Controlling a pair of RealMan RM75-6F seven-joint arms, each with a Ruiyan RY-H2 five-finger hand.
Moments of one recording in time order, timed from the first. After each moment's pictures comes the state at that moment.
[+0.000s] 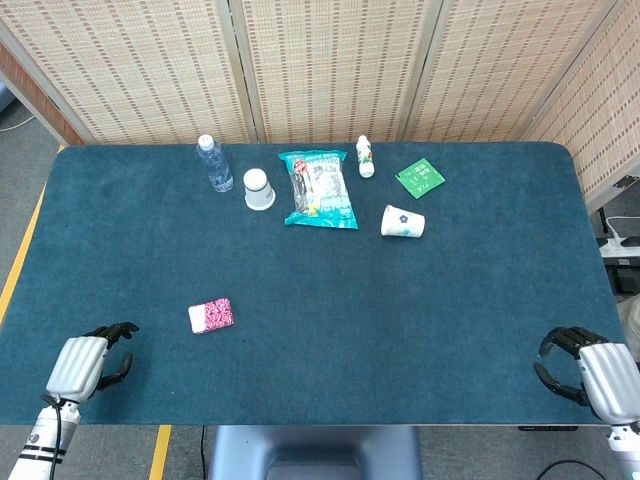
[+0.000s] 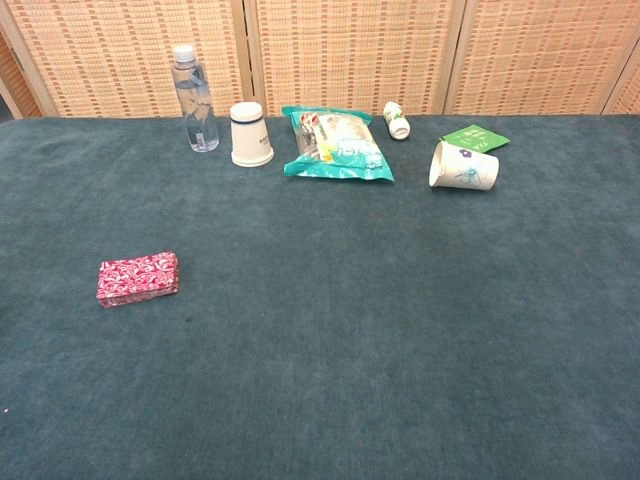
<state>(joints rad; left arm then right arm) -0.20 -1.25 0.00 -1.62 1.45 1.31 0.09 0.02 -1.03 -0.01 -1.65 -1.65 1.58 0.13</state>
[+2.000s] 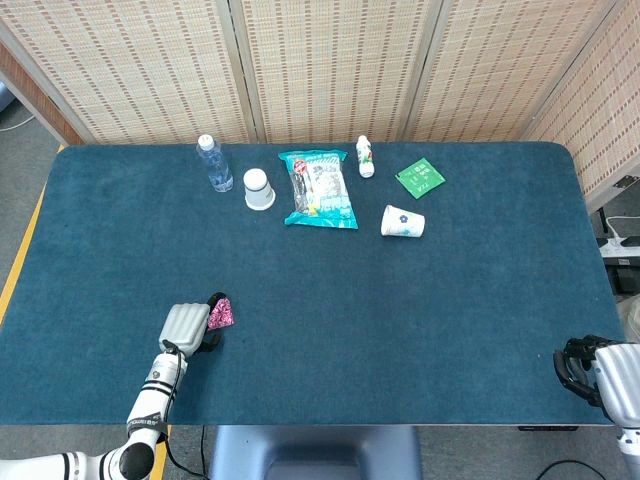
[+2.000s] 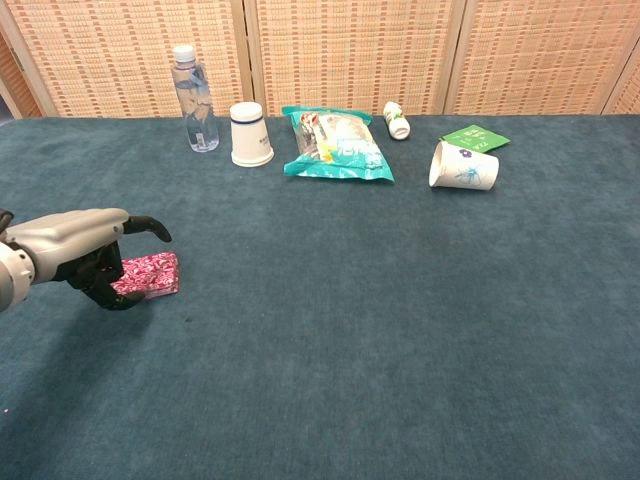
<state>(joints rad) -0.56 -1.59 -0.20 -1.70 0.77 1.12 0.73 0.00 -1.04 0.01 -1.62 -1.68 1.64 0.18</state>
